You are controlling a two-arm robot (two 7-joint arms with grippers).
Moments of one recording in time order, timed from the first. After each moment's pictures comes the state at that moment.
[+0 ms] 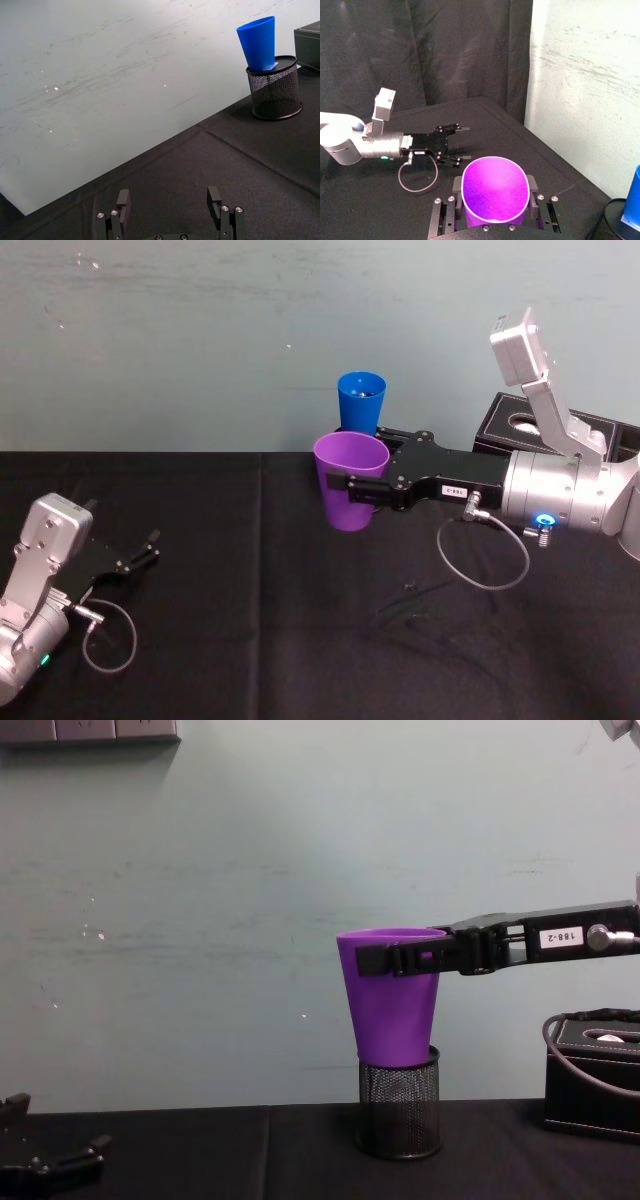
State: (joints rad) left arm -0.20 0.60 0.45 -1.41 -0.25 -0.12 0.03; right arm 0.62 0.54 -0.55 -1.45 0.59 0.25 0.77
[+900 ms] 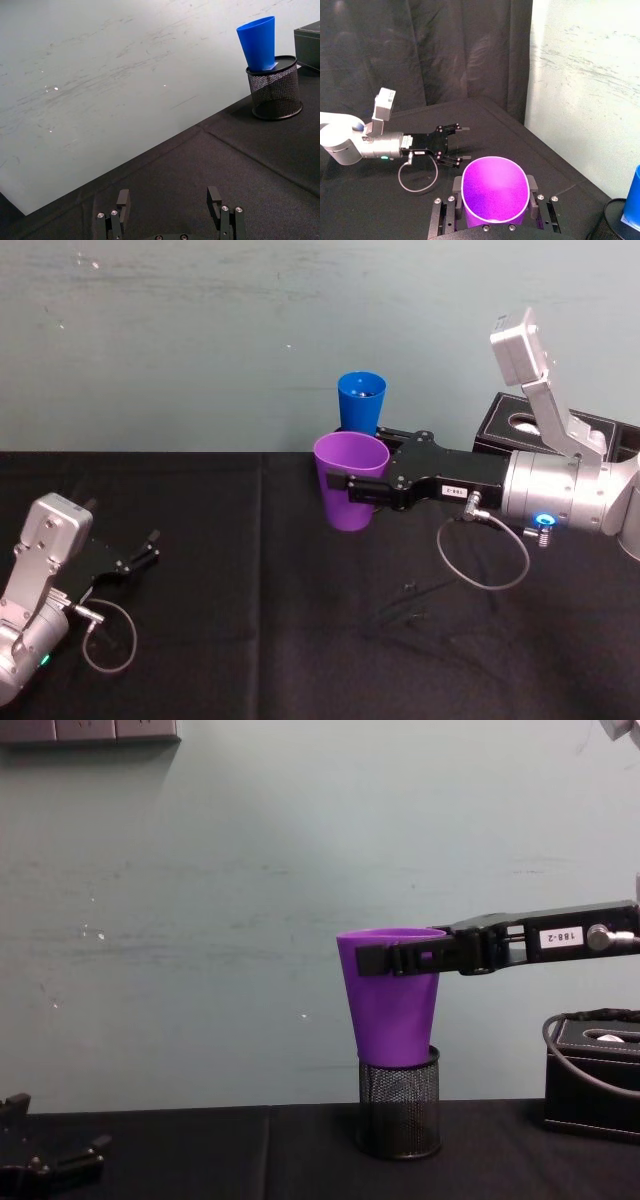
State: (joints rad) left arm -0.20 0.60 0.45 -1.41 -0.25 -0.12 0.03; right arm 0.62 0.54 -0.55 -1.45 0.59 0.25 0.77
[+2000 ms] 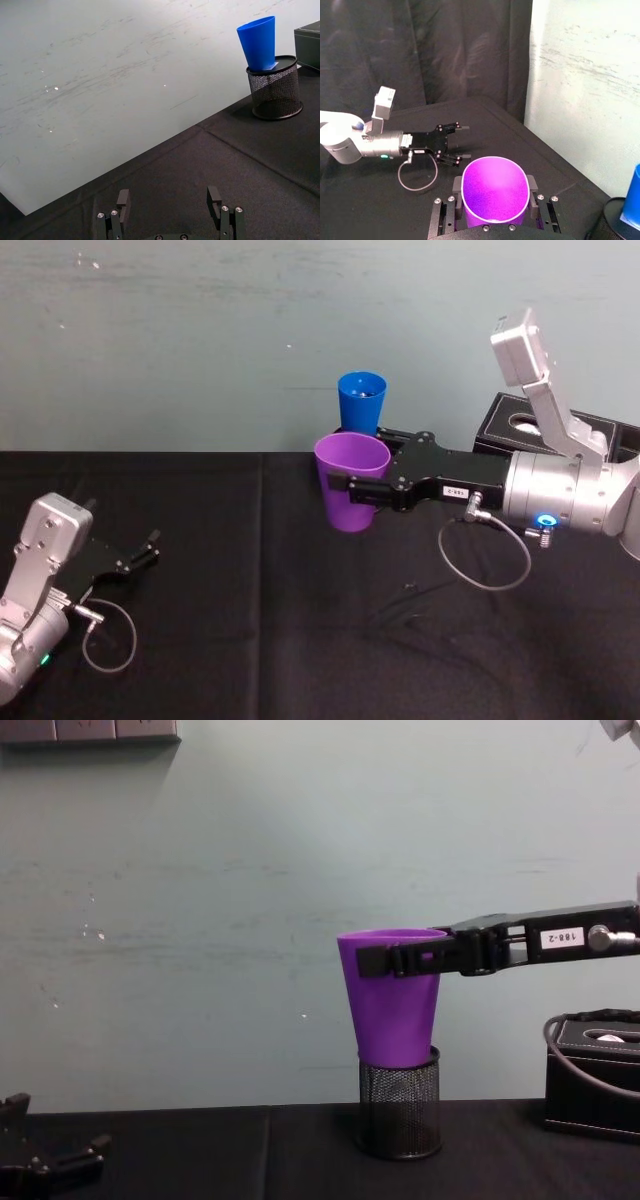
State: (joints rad) left arm -0.20 0.60 0.45 -1.41 -0.25 -0.12 0.03; right arm 0.62 0.54 -0.55 -1.45 0.59 0.25 0.77
